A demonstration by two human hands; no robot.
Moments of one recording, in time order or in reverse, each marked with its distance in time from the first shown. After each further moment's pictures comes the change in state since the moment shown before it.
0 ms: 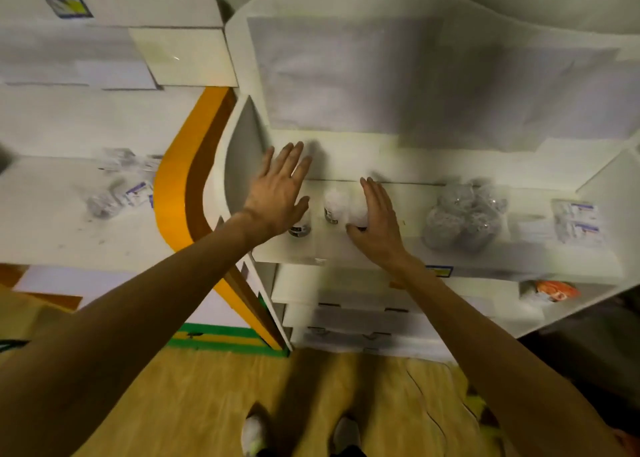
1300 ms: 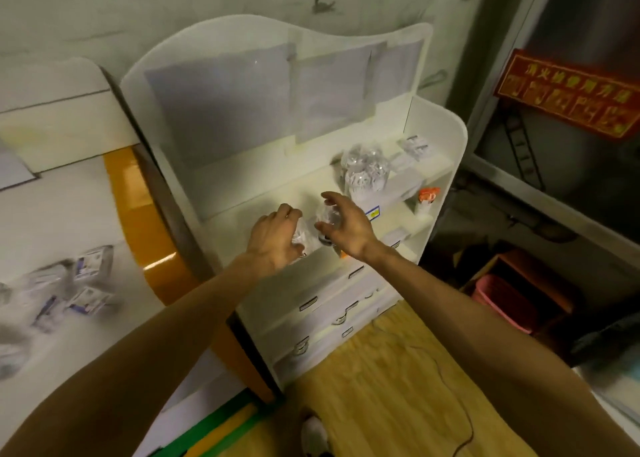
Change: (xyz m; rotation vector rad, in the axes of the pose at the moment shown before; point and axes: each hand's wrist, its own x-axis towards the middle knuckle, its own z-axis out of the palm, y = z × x) left_hand -0.068 -0.013 -0.001 -0.353 -0.060 0.514; right_hand -0.103 -0.118 0.020 0.042 0.407 0.363
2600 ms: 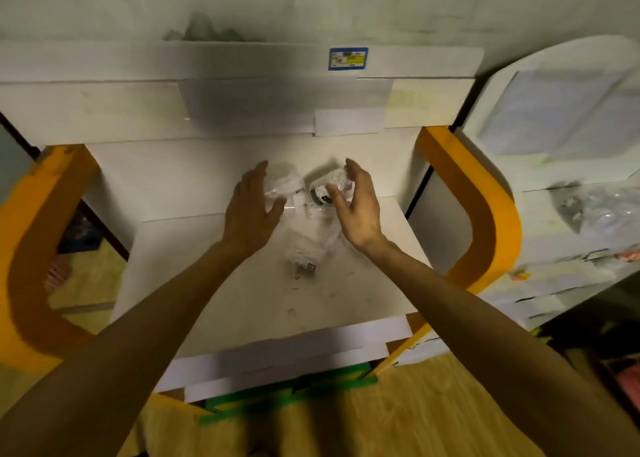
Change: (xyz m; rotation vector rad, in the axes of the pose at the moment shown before) left_hand -0.323 -0.465 -0.077 -0.394 0.545 -0.475; right_hand -0.034 -0.370 0.398 0.129 -0.036 -0.273
